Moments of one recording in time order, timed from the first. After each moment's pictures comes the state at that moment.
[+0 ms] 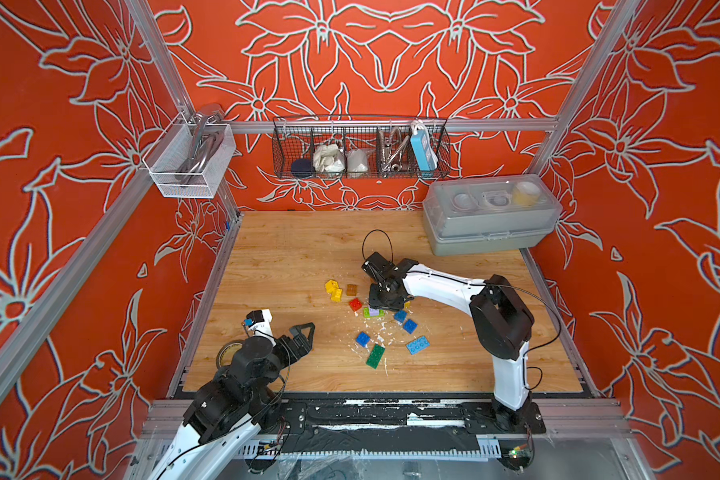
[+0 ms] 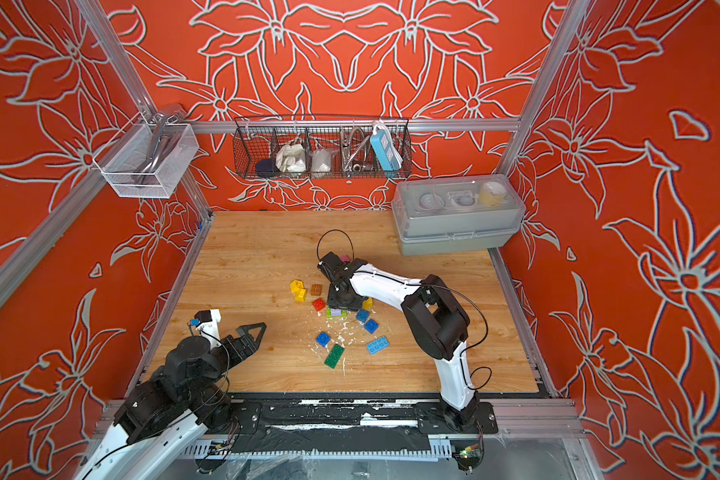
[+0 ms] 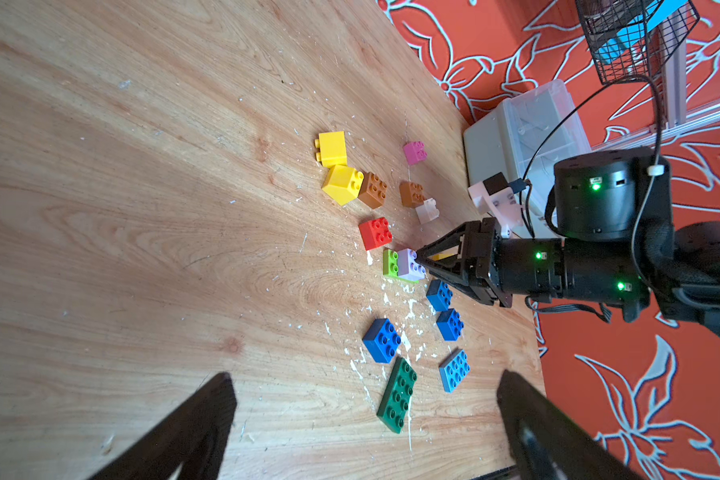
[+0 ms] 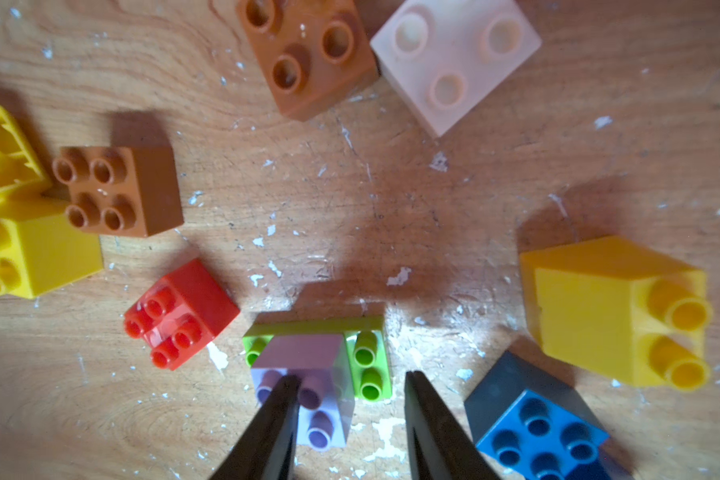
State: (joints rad) left arm -0.54 0.14 0.46 -0.83 -0.13 -1.00; right arm 0.83 1.99 1.45 -0.78 0.01 0.87
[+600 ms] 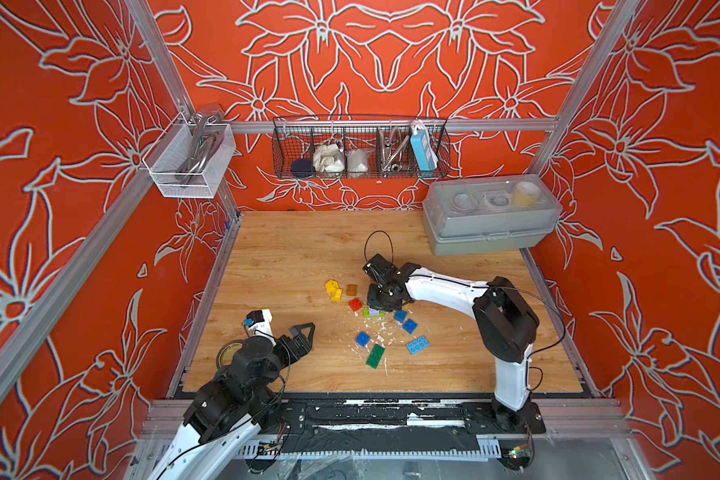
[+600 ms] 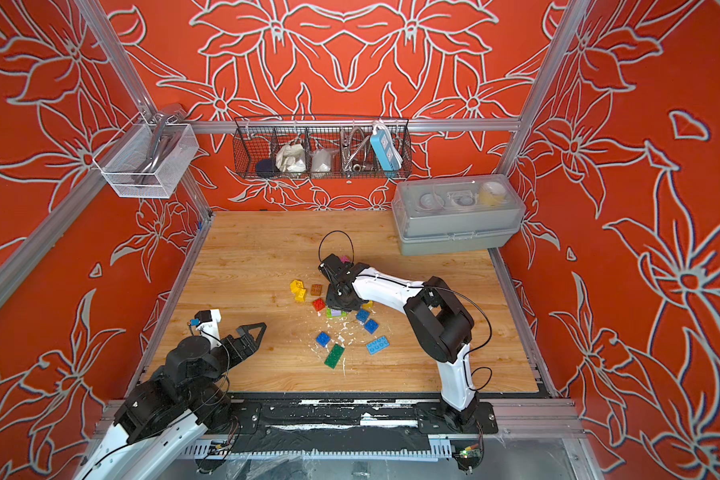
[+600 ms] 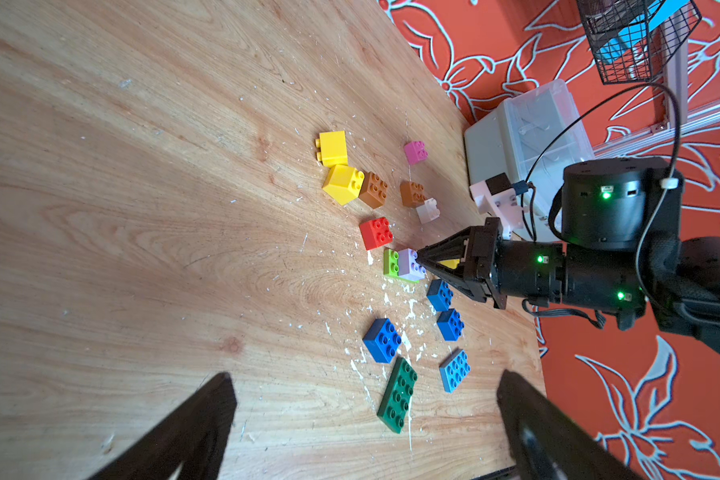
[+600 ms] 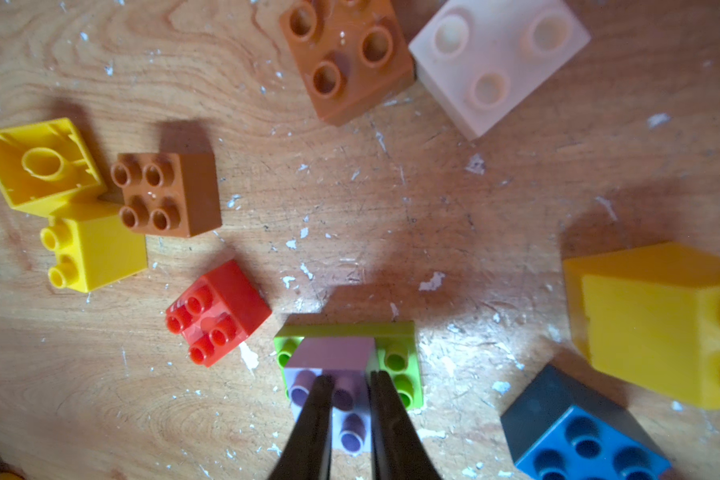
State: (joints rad) left arm -0.54 0.15 0.46 -0.83 -0.13 -1.00; right arm 0.83 1.96 1.40 -0.70 -0.01 0.90
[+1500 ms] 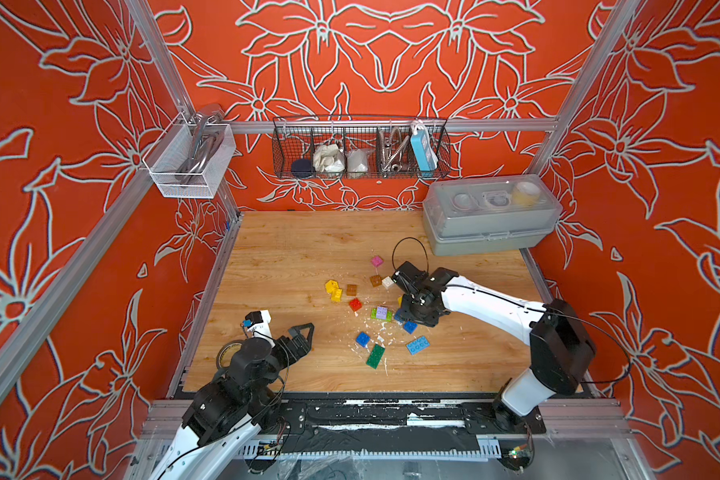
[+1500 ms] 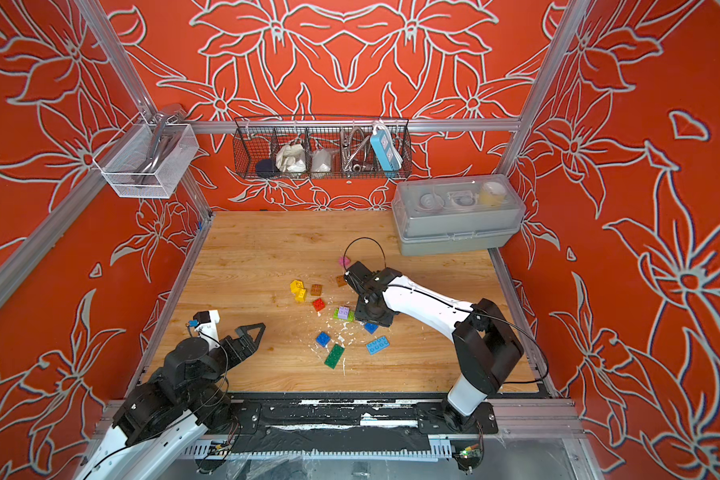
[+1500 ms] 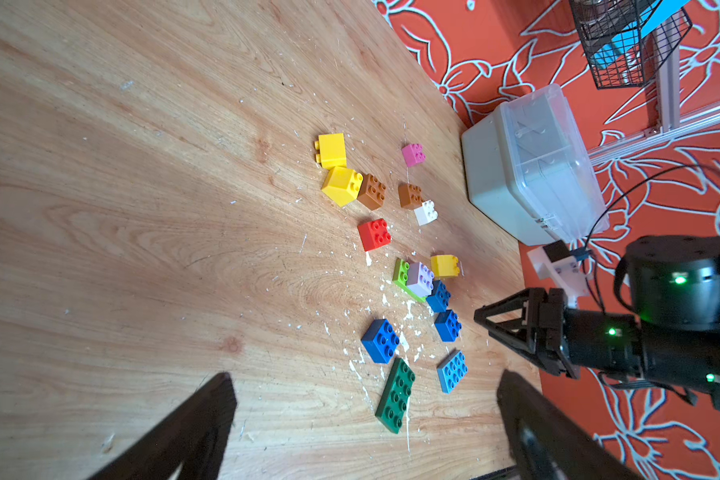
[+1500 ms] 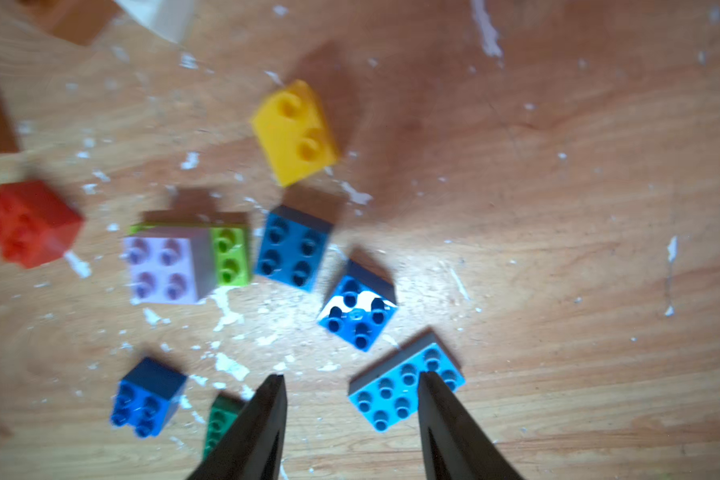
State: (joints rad) left arm -0.54 0.12 0.46 -0.84 -0.14 -1.01; right arm 0.78 1.62 1.13 -0.92 0.07 0.97
